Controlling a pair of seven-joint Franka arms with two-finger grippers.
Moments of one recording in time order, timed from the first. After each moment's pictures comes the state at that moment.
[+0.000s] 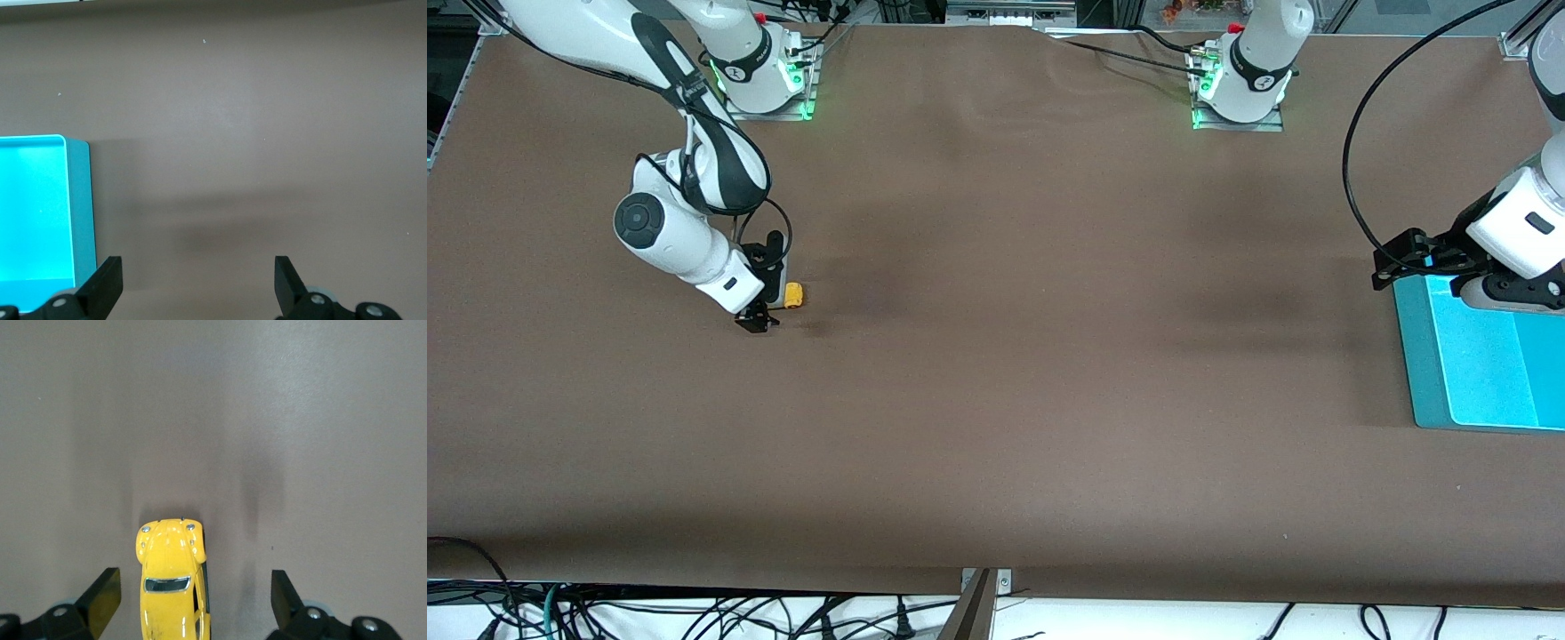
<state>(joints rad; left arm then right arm) -0.02 0.12 0.00 -1.56 0.00 1.72 0.05 -0.16 0.34 0.33 -2.28 0.01 2.59 -1.45</state>
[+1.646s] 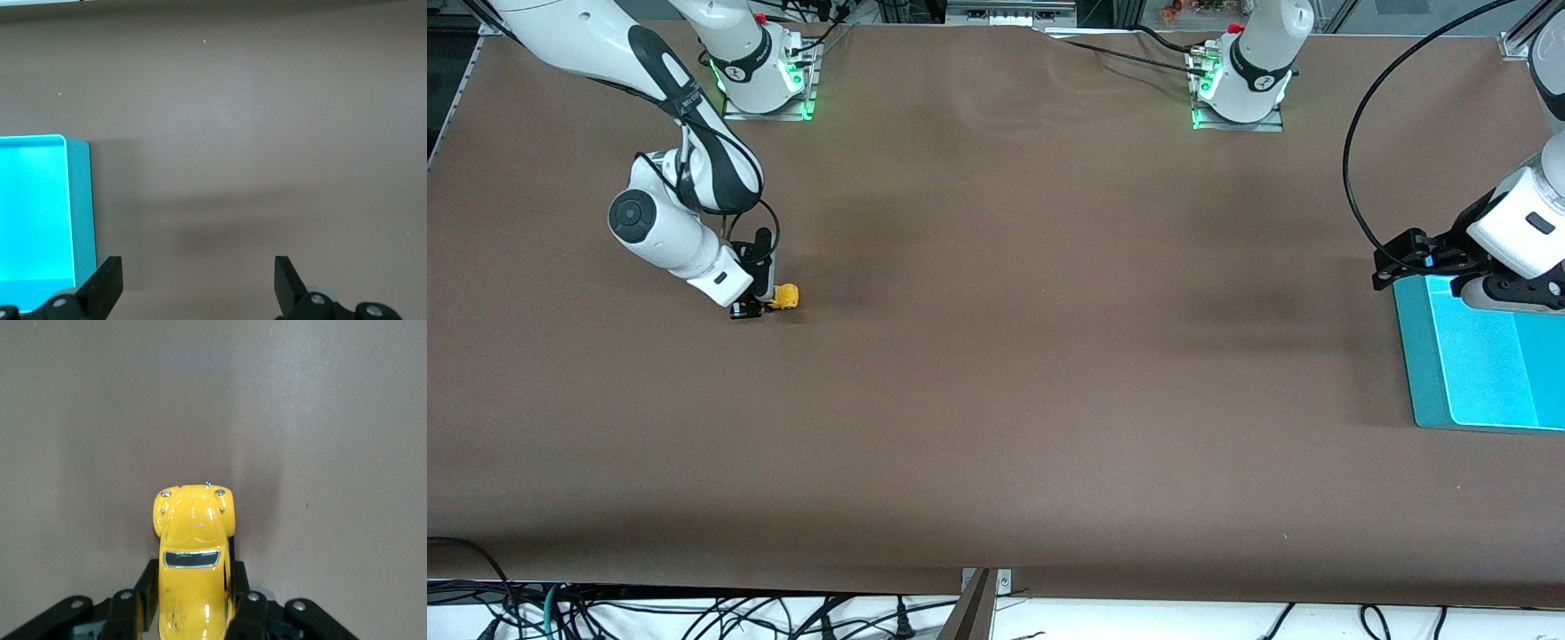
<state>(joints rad) -0.02 0.12 0.00 -1.56 0.00 1.72 0.05 -0.18 0.36 0.28 -2.35 0.01 2.68 -1.56</state>
